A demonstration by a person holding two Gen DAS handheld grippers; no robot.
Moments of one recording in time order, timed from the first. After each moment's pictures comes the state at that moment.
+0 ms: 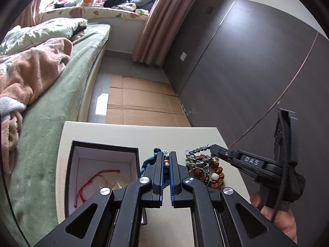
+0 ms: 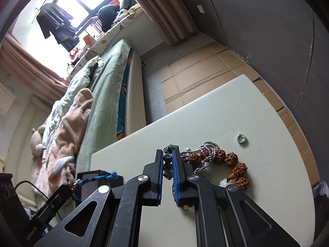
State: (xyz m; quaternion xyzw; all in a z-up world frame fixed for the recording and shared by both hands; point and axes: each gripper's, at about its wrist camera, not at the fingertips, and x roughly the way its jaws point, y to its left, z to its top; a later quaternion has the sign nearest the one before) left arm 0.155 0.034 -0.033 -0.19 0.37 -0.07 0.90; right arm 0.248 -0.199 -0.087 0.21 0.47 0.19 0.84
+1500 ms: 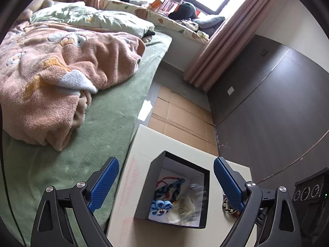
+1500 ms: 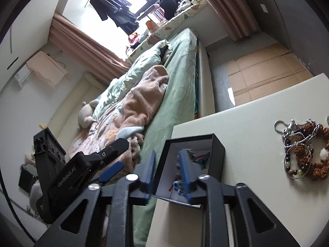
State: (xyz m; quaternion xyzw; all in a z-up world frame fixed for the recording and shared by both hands) left arm 0.109 0.139 -0.038 -0.30 0.33 0.10 0.89; right arm 0.182 -0.085 -0.058 0.22 0.43 0.38 0.79
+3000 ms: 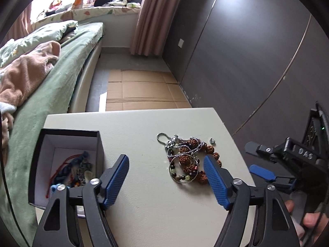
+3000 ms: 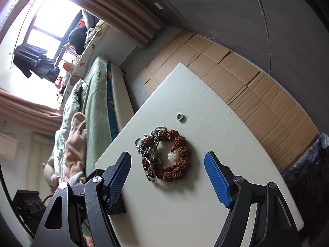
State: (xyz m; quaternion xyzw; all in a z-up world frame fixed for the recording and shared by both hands) left arm 0.170 -0.045 -0.057 -0.12 0.41 -0.05 0.90; right arm 0.216 -0.288 -0.099 0.33 0.50 0.12 0.79
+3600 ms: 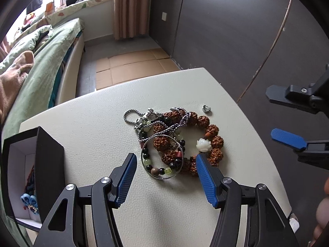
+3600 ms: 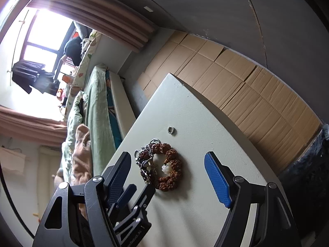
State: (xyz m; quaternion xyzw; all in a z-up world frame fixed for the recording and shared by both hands) left arm 0.198 -0.108 -0.108 -0.03 0.48 -0.07 0.87; right arm 0.230 -0.314 -0.105 0.38 0.50 0.12 0.77
